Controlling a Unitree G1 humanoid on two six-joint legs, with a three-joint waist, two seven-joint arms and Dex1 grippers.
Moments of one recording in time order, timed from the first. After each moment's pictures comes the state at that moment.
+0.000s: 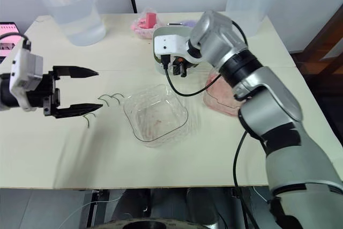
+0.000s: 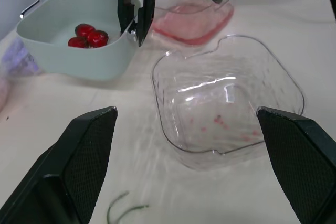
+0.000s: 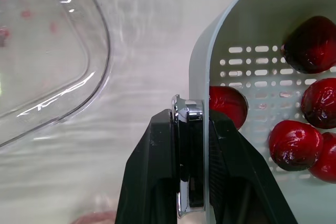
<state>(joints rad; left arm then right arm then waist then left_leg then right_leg) -0.27 1.02 0.33 -0.32 -0.63 0.48 -1.23 -1.44 -0.42 0.72 0.78 -0.17 0.36 1.29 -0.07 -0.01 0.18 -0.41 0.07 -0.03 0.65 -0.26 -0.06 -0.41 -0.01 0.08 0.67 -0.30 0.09</state>
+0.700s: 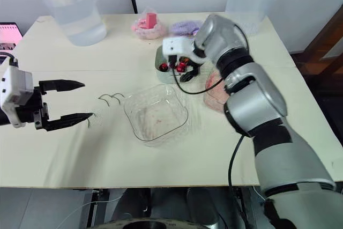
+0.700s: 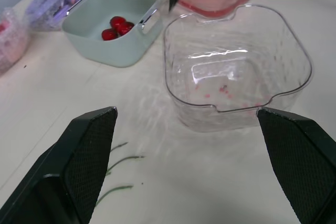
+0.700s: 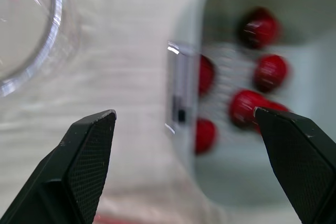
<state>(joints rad) -0.09 1.02 0.46 -0.32 -0.62 0.46 -1.20 -1.52 -0.46 0.55 1.05 -0.29 0.12 1.32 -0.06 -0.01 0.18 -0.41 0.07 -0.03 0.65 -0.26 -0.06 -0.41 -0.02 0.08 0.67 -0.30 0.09</state>
